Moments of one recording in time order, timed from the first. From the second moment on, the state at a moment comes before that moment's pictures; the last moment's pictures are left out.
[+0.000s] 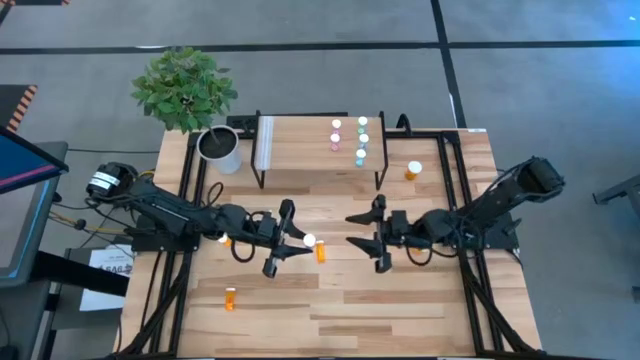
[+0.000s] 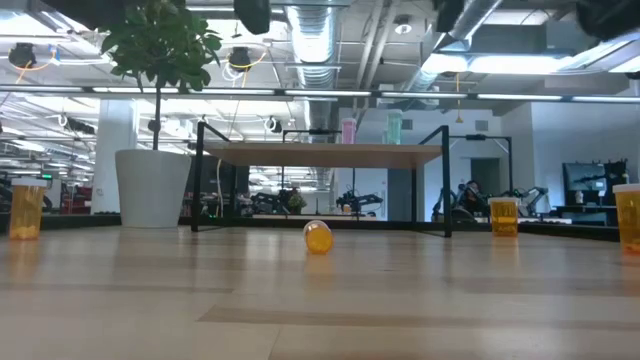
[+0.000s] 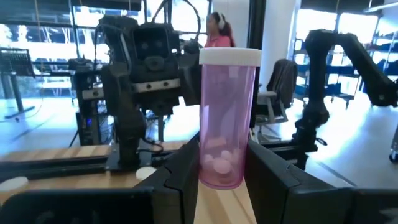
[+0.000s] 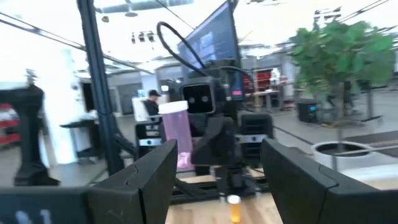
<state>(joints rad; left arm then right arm) -0.25 1.38 0.63 0.86 -0.01 -0.03 0.37 1.37 0.56 1.14 0.41 0.03</state>
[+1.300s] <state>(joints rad) -0.24 1.38 0.63 0.84 -0.12 -0.06 0.28 1.59 0.82 0.95 0.31 0.15</state>
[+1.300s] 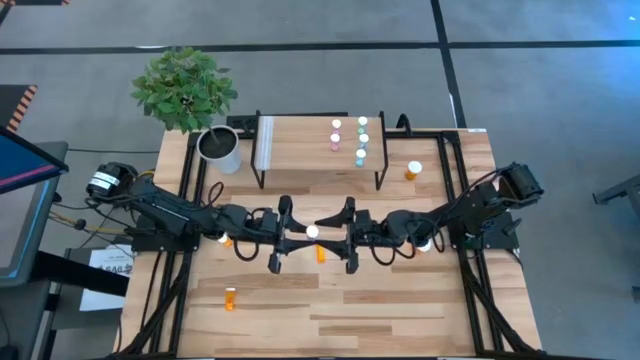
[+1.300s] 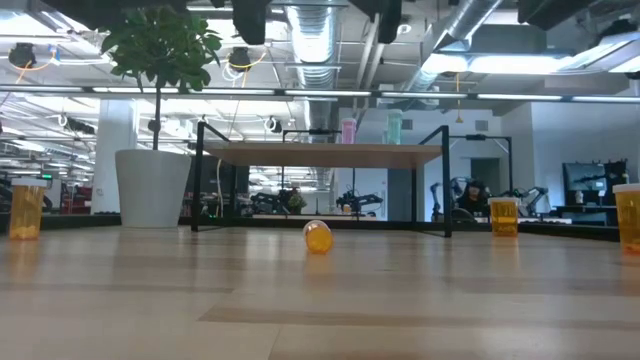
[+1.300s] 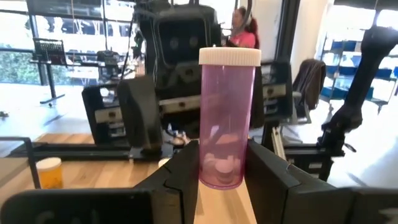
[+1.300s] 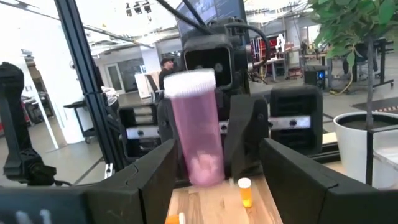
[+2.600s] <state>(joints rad) -0.23 1.41 0.71 0.71 -0.14 -0.07 0.27 1.59 0.82 0.95 0.31 0.15</state>
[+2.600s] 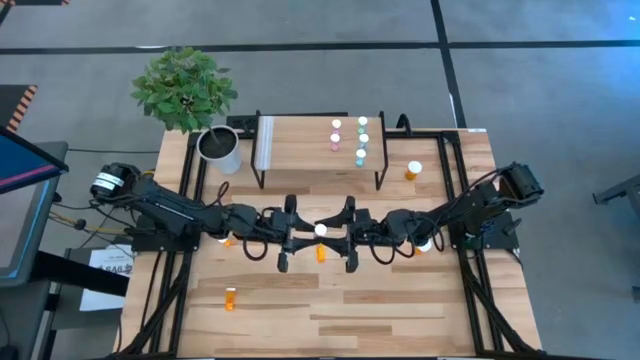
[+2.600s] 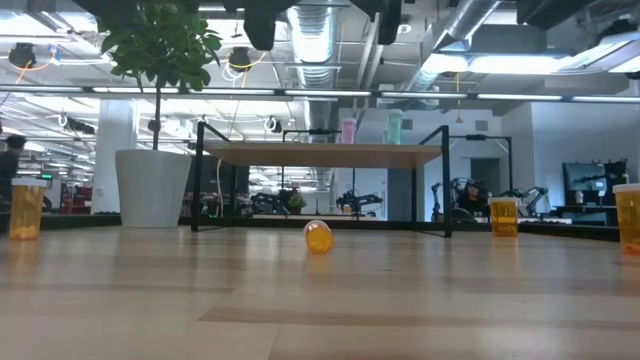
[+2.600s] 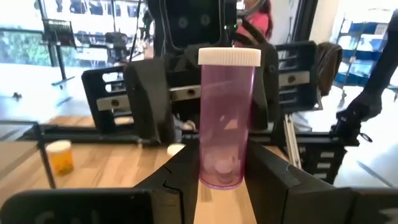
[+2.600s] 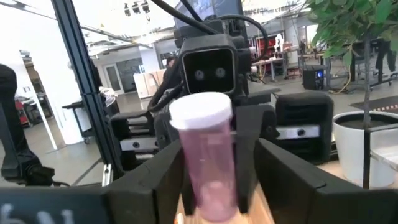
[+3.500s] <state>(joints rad) -0.23 1.45 0.71 0.78 -0.14 -0.10 0.27 1.59 0.82 0.92 0.31 0.16</state>
